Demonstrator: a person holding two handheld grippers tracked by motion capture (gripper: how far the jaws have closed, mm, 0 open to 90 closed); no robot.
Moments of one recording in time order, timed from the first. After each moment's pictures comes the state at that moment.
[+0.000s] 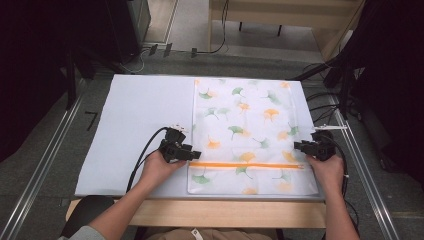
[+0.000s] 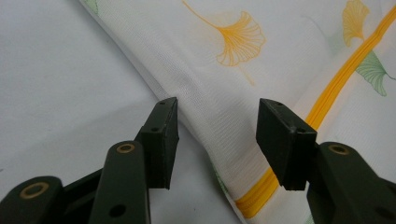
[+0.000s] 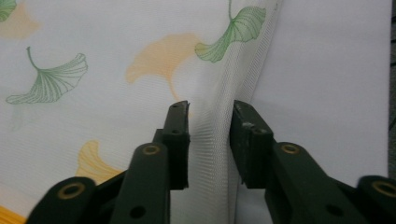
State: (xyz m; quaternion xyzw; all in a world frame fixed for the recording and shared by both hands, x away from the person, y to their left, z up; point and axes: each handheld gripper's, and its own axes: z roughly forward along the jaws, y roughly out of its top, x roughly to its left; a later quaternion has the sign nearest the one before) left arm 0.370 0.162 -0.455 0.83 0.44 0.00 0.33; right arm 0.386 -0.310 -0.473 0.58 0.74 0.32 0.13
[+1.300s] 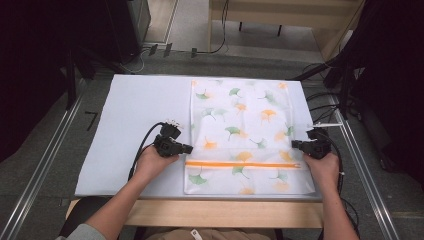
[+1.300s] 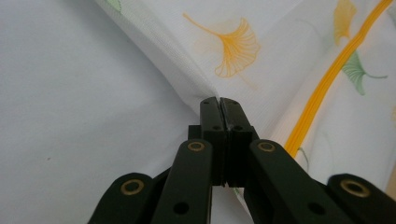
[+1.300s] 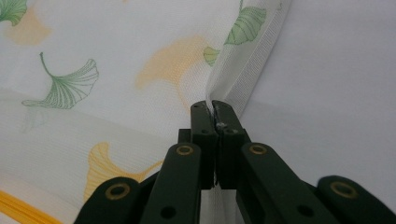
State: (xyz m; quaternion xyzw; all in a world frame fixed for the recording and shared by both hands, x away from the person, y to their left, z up) left arm 0.380 0.182 -0.442 0.84 0.43 -0.03 0.33; right arm 0.393 -0.296 -0.468 0.58 0.74 0.32 0.10
